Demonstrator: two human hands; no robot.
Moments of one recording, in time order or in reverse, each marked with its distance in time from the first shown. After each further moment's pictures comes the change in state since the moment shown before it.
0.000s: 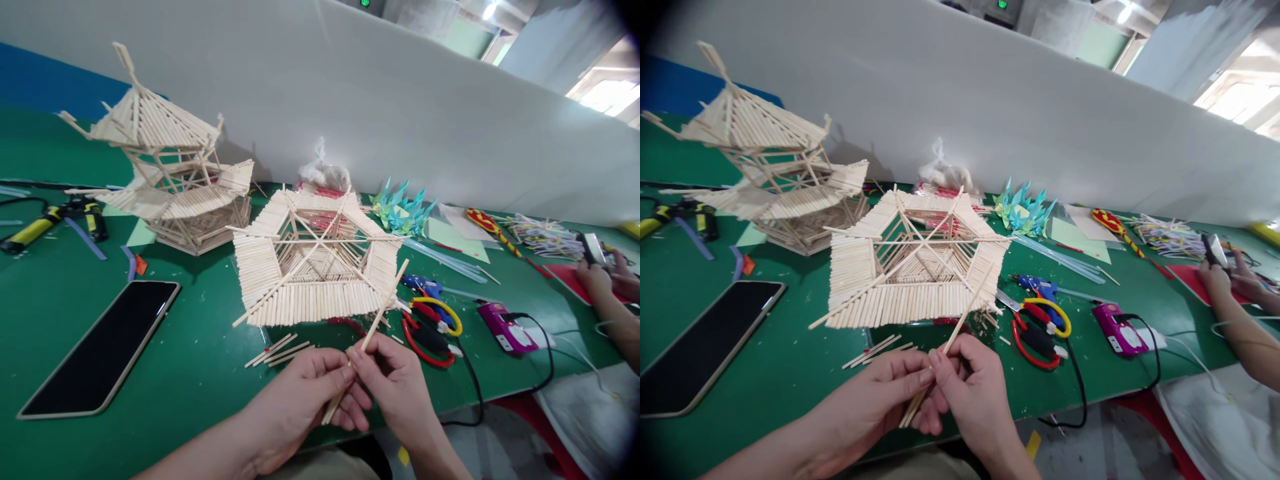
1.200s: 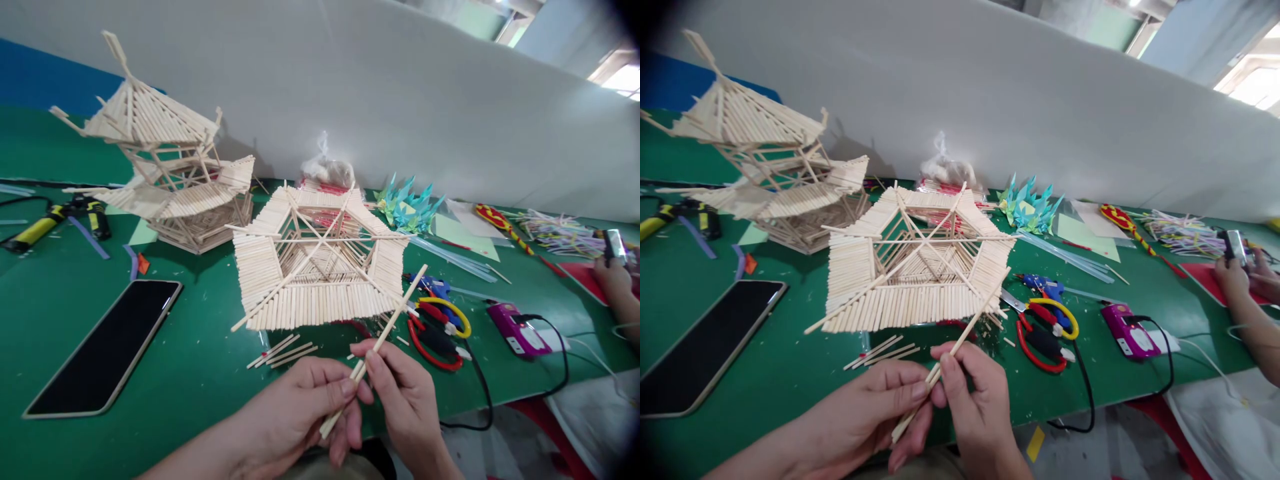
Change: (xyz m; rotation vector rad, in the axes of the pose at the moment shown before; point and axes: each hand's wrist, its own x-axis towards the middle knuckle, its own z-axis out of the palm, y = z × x) left_hand -0.002 -0.002 -0.009 -0.027 -0.051 -0.105; right_hand -0.004 0.008 -0.002 -0.109 0.126 -0.236
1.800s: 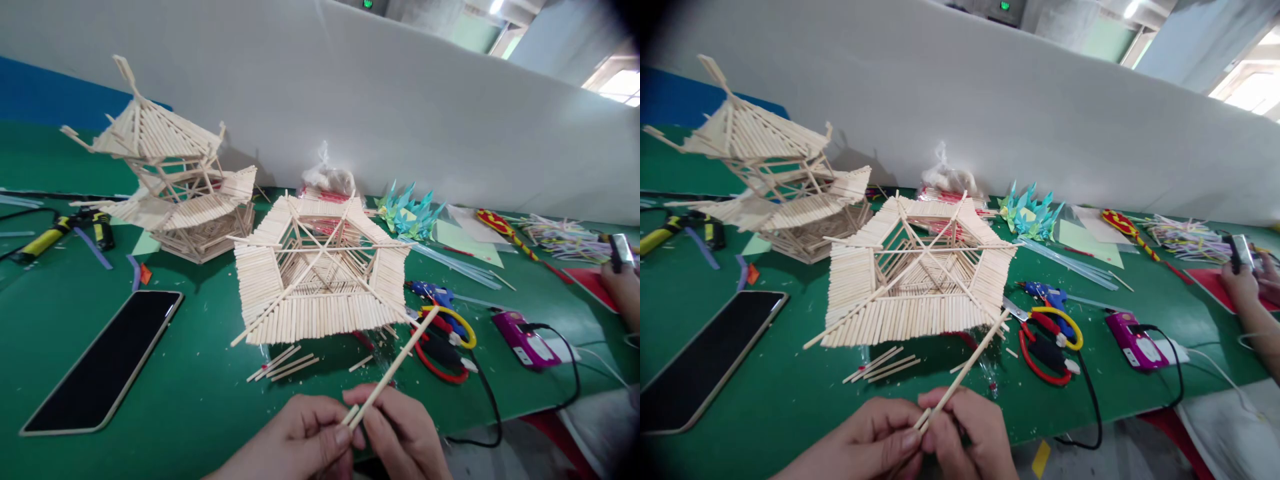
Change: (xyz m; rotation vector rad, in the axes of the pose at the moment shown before) left_hand -0.013 -0.023 -0.010 0.198 0.151 0.032; right_hand -0.020 0.020 -0.011 -0.134 -0.235 -0.046
